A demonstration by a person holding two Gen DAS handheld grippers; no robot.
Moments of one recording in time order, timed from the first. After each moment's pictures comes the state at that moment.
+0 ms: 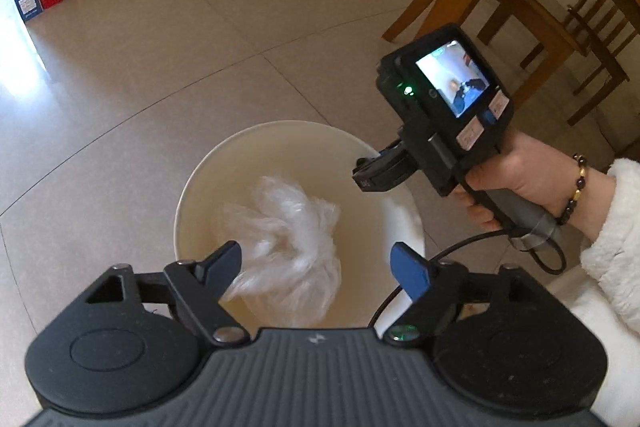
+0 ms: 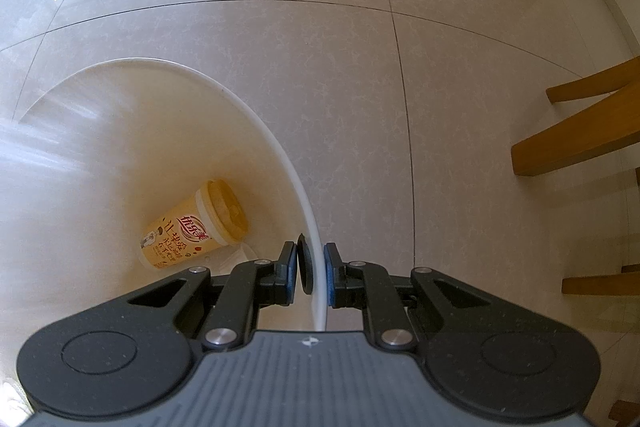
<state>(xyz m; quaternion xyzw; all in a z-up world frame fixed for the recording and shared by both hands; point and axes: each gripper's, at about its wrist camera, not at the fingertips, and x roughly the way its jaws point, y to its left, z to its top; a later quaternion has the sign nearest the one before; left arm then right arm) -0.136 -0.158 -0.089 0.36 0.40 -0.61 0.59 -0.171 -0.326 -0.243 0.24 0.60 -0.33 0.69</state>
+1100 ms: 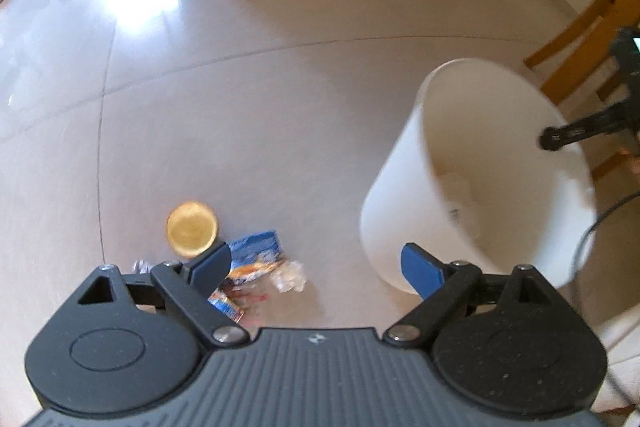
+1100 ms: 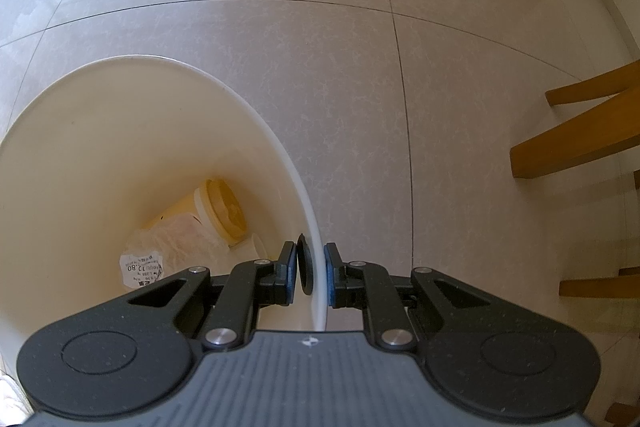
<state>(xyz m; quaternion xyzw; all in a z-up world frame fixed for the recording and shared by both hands) -0.013 -0.033 -0.166 0.29 0.44 -0.46 0.72 -0.169 -0.322 -0.244 0.23 0.60 -0.33 0.69</state>
